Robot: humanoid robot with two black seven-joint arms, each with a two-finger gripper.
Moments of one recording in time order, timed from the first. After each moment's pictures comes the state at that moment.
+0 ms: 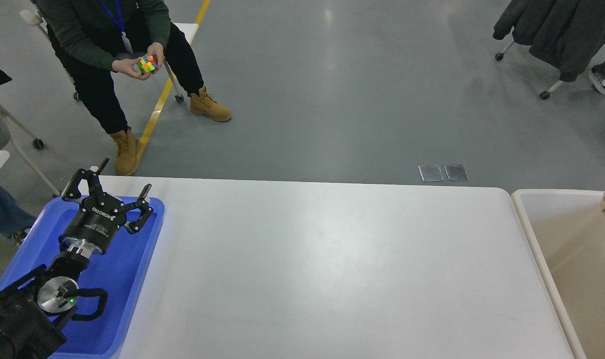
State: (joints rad) left arm -0.51 0.40 -0.77 -0.44 -0.04 -0.79 -0.50; right arm 1.58 -0.98 -0.82 0.82 -0.55 0.56 0.09
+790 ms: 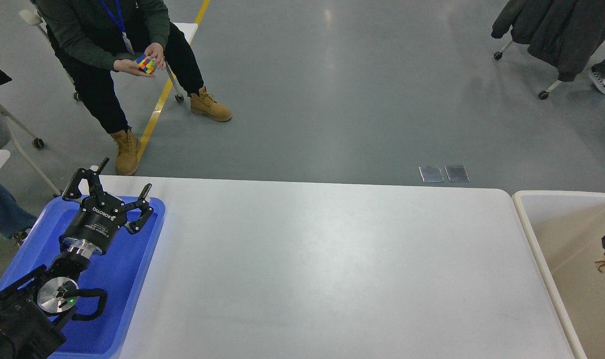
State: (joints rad) left arm -0.51 0.40 -0.78 -0.44 -0.04 -0.79 -0.50; right arm 0.80 -0.61 -0.28 0.16 -0.45 0.28 0.08
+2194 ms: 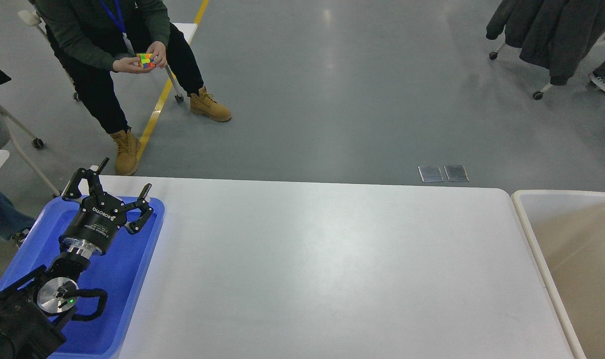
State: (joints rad) left arm -0.51 0.40 -0.77 -0.44 -0.04 -0.79 -0.50; right arm 0.96 -0.62 0.10 0.10 -0.42 0.08 0.08
